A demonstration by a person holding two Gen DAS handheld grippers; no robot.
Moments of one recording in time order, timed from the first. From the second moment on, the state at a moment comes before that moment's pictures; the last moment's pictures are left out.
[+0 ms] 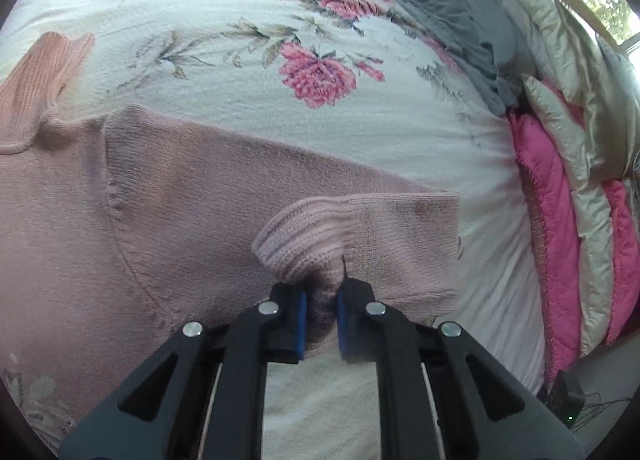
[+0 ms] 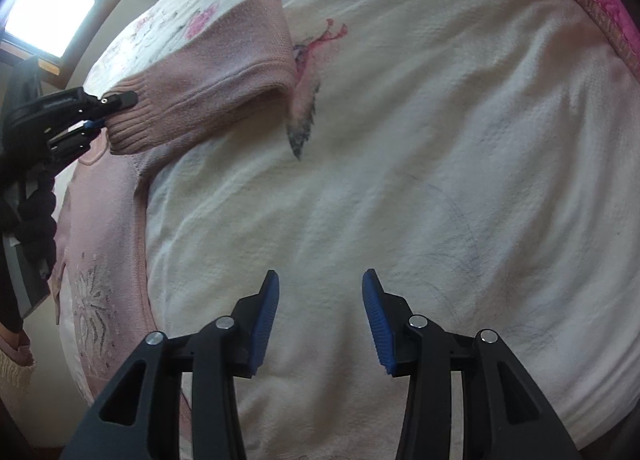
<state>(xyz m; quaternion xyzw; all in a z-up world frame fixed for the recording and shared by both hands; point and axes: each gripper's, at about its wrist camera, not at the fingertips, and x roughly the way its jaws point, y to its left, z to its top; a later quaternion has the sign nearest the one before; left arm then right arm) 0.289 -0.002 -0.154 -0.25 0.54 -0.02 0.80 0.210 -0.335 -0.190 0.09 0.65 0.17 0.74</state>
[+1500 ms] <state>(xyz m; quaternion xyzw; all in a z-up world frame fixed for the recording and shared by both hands) 0.082 0.377 -0.125 -0.23 0.50 0.29 0.78 0.250 -0.058 -0.194 0.00 0.64 0.26 0.72</state>
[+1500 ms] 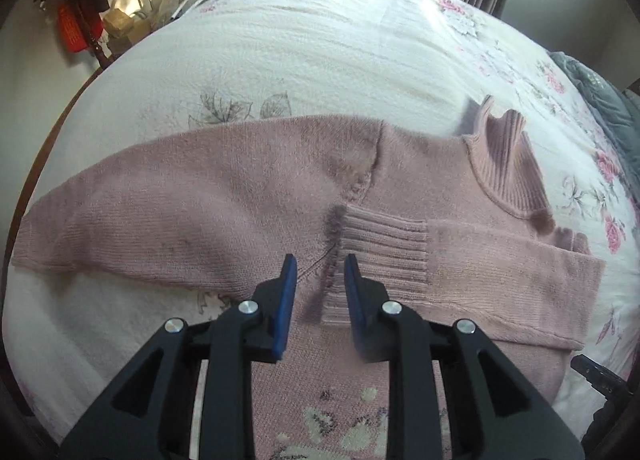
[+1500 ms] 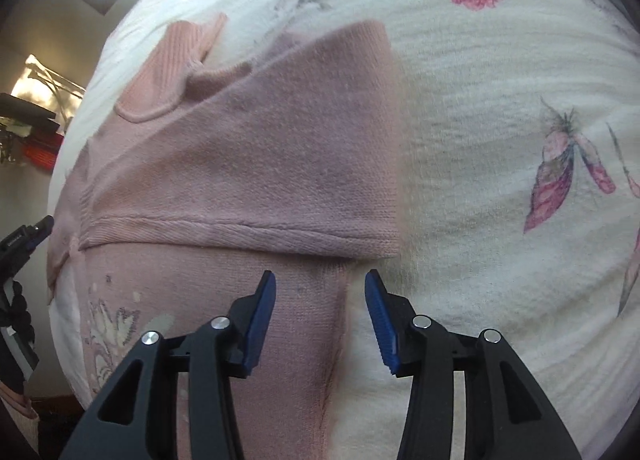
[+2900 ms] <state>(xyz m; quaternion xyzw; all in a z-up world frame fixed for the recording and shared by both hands) -0.244 0.621 -0.160 -0.49 0.40 0.41 0.66 0.044 0.085 -0.194 -0.06 0.67 0.28 0.69</state>
